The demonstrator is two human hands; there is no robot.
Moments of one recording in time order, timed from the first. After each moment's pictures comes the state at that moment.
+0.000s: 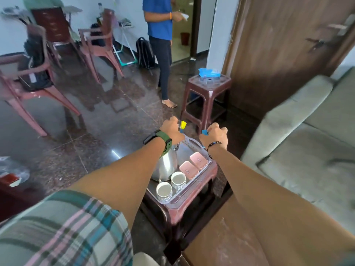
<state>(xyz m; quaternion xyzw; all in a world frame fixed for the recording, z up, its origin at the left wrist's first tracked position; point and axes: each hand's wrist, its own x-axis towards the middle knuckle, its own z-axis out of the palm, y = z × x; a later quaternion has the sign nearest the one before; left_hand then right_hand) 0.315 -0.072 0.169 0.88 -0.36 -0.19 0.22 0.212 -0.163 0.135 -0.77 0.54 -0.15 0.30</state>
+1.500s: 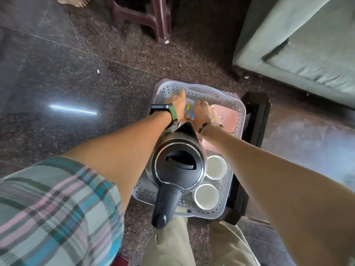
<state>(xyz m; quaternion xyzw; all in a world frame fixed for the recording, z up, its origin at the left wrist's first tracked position) 0.484 -0.253 -0.115 0.67 -0.64 -0.36 -0.08 0.383 -0.241 -0.097 -0.71 0.63 0.17 0.27</state>
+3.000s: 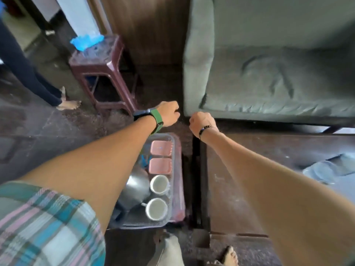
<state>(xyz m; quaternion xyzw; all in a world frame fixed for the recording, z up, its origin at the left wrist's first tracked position) 0.304 -0.240 0.098 0.63 -0.74 -0.25 0.01 0.185 -0.216 0.070 -0.64 0.72 -0.05 0.25</state>
